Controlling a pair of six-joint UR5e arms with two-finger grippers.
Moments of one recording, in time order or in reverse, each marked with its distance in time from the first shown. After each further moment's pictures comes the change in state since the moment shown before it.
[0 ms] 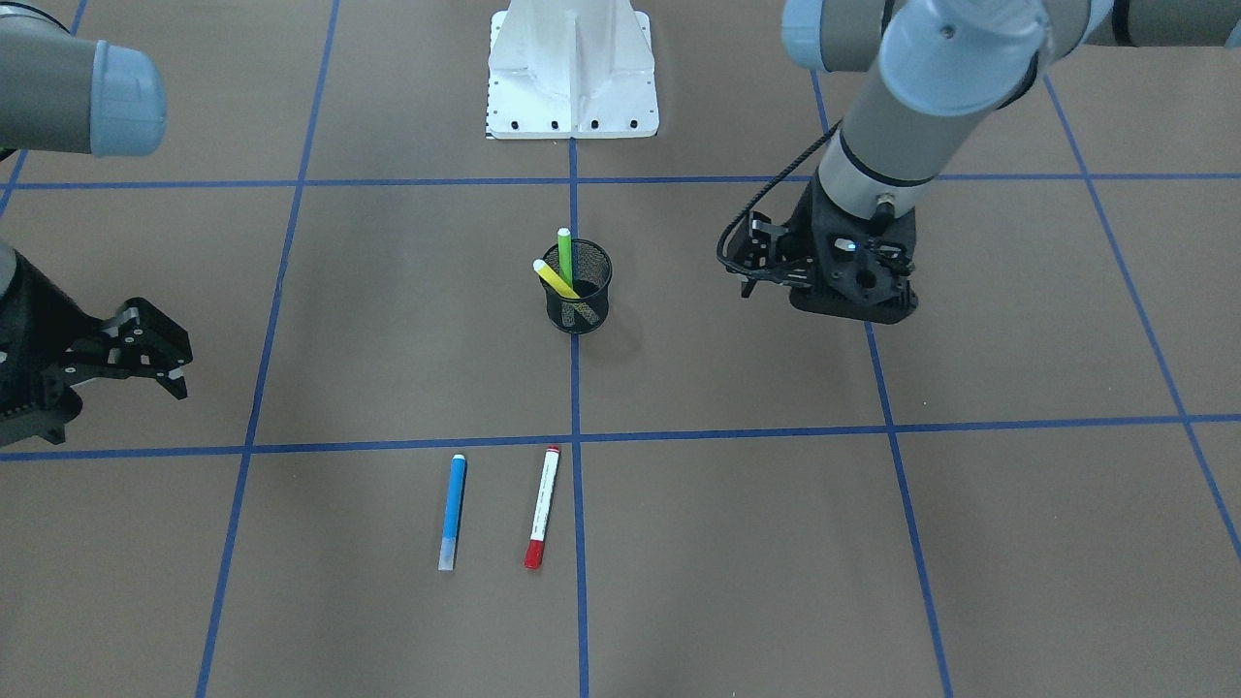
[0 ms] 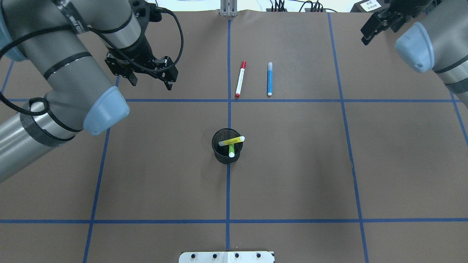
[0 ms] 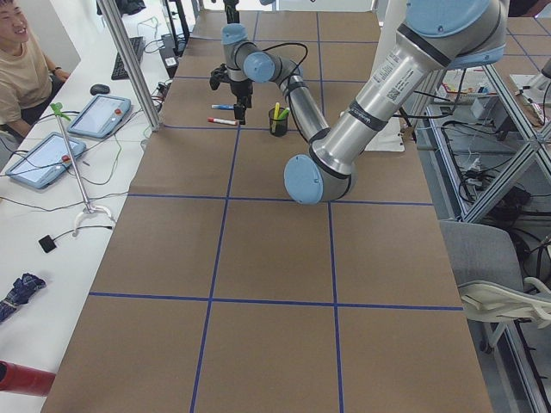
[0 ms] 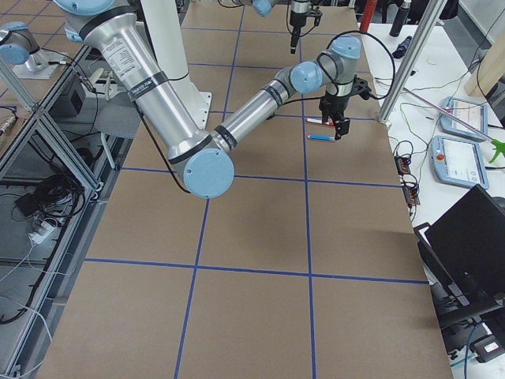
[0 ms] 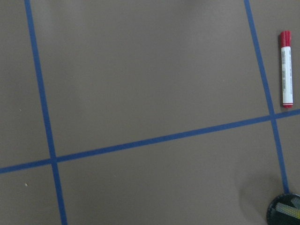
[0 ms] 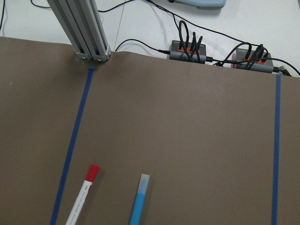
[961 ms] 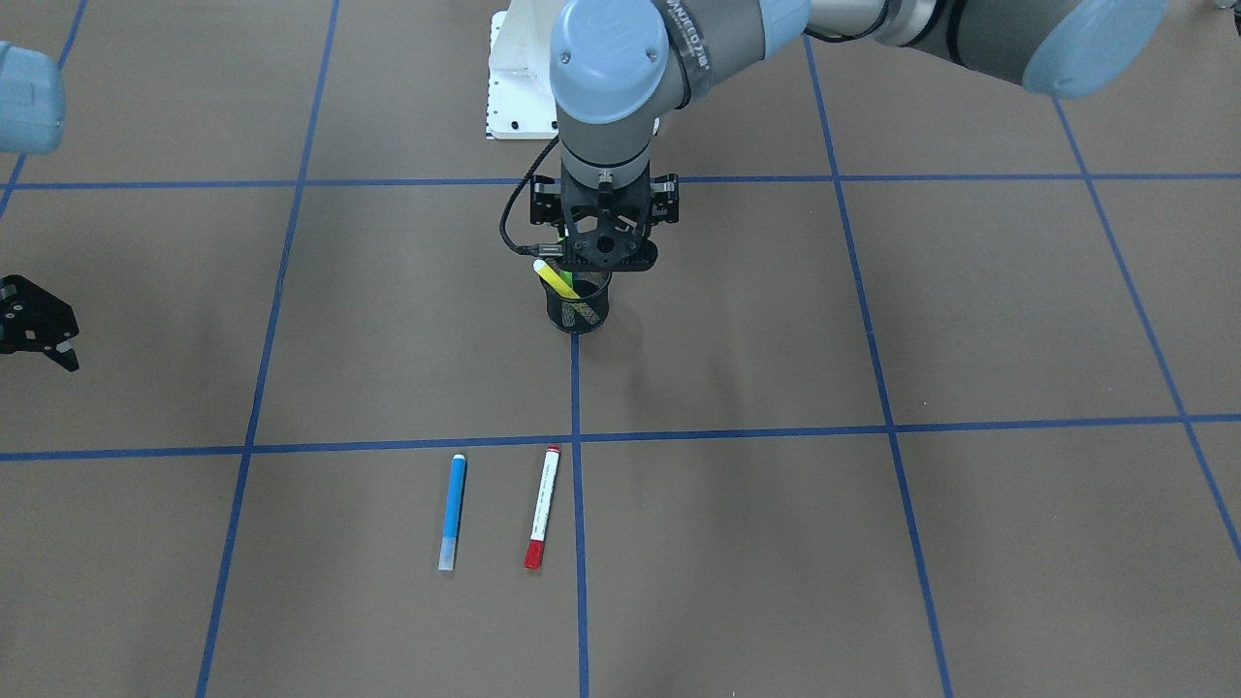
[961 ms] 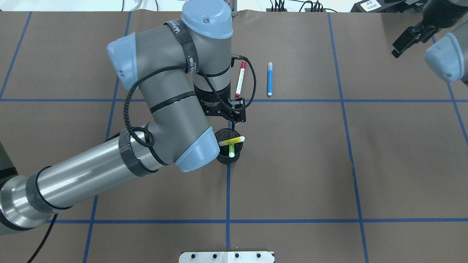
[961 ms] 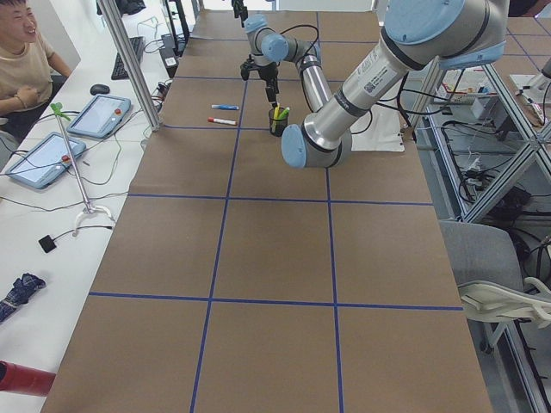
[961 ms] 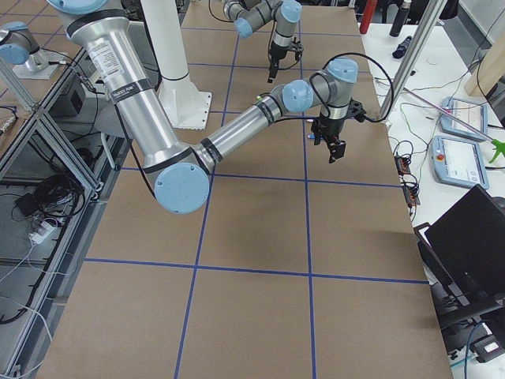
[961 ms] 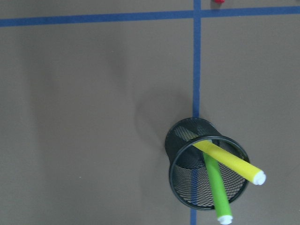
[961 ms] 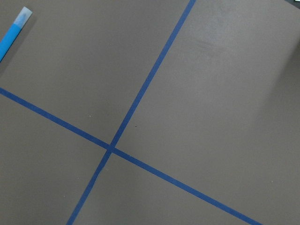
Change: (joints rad) left arm 0.201 -0.265 0.231 0.115 0.003 -0.264; right arm 0.038 -0.096 0.029 -0.009 0.001 -0.122
